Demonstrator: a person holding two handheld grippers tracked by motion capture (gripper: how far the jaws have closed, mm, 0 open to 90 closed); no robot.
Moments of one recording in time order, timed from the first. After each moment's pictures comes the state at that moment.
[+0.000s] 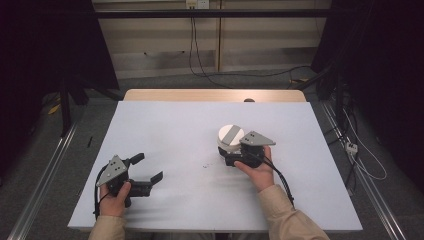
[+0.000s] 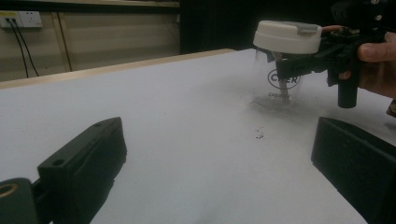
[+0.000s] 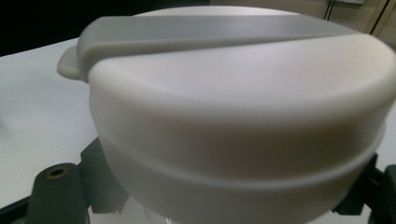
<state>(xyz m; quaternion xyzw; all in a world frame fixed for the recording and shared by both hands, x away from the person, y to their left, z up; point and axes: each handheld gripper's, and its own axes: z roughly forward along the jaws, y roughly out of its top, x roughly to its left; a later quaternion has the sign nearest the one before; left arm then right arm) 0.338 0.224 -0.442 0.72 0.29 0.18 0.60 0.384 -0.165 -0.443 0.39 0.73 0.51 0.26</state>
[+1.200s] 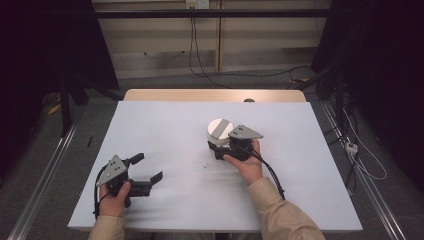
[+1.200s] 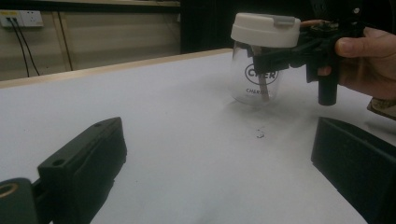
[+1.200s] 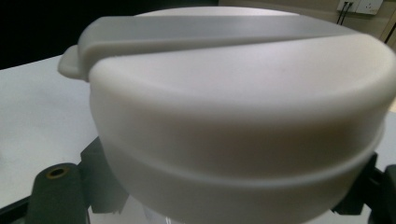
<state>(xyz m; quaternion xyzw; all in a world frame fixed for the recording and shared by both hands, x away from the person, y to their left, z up) 0.338 0.225 -0.442 0.72 0.30 0.18 0.60 0.407 -0.138 -0.440 0.37 0.73 0.52 0.26</state>
